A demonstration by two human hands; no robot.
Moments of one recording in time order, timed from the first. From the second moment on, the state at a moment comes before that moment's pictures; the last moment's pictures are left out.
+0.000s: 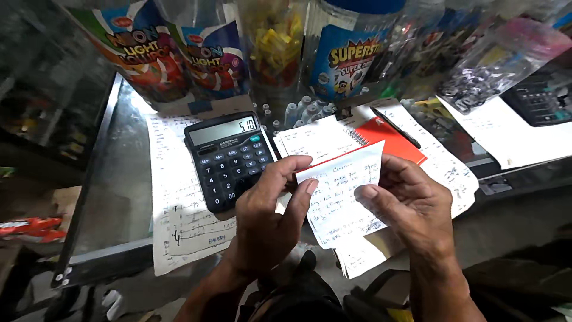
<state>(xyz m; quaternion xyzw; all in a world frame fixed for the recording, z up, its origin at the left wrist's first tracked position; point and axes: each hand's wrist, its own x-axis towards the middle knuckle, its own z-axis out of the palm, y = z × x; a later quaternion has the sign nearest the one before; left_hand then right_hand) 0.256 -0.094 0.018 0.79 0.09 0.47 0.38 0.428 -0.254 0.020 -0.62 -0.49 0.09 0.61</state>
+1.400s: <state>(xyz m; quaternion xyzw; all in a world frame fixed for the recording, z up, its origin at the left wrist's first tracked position) 0.218 -0.099 0.008 0.77 0.04 0.48 0.41 0.368 -0.252 0.015 -0.59 -0.48 0.08 0.65</state>
